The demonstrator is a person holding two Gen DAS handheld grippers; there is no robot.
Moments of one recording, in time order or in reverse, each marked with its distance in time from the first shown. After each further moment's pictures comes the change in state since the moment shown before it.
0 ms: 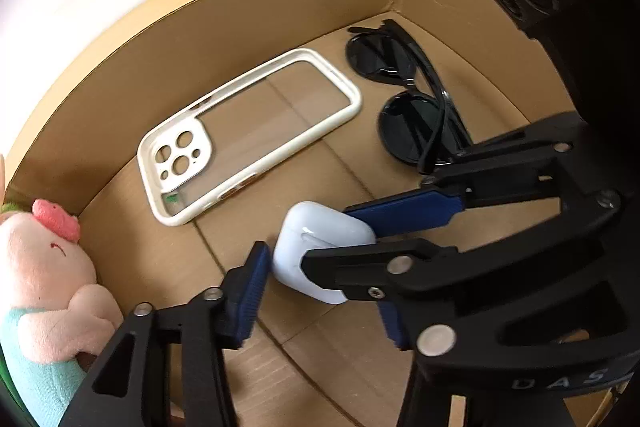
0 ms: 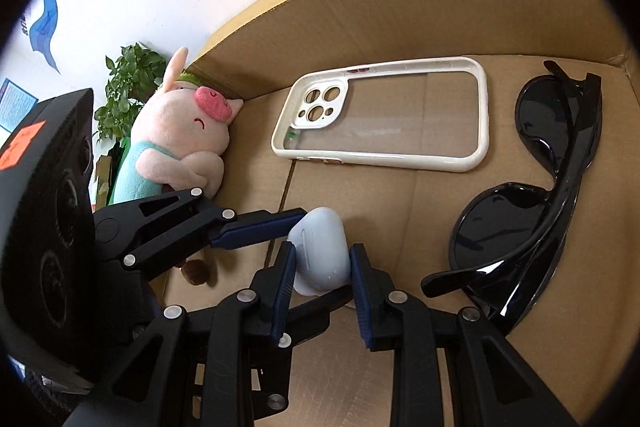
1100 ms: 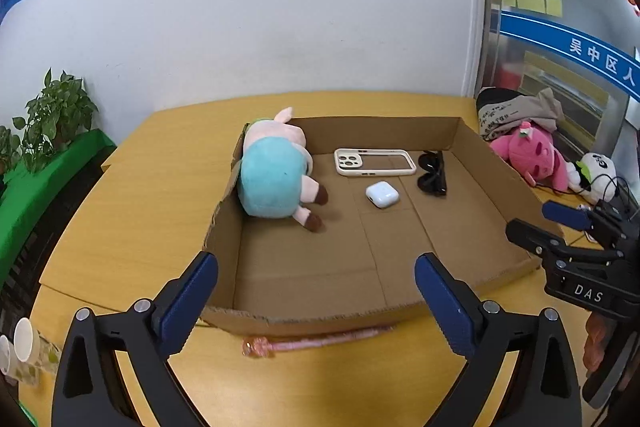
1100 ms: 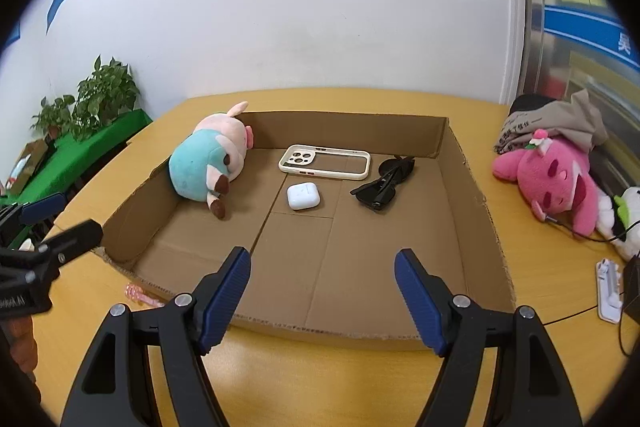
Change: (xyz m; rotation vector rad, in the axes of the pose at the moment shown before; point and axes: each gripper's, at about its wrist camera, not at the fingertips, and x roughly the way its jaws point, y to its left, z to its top) left arm -0.206 -0.044 -0.214 -0.458 -0.522 0.294; right arm -0.157 0.127 -0.203 -0.251 -0.502 -0.487
